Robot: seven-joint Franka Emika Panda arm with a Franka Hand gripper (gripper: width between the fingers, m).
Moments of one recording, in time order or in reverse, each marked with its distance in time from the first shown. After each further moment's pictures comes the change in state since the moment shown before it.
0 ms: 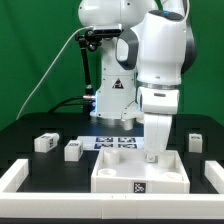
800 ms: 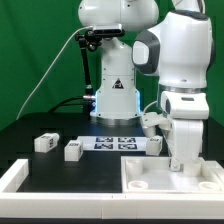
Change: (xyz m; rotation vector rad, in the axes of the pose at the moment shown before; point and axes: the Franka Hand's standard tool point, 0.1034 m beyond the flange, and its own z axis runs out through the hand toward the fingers) arm 0.047 0.038 -0.002 -0.021 0.026 -0.058
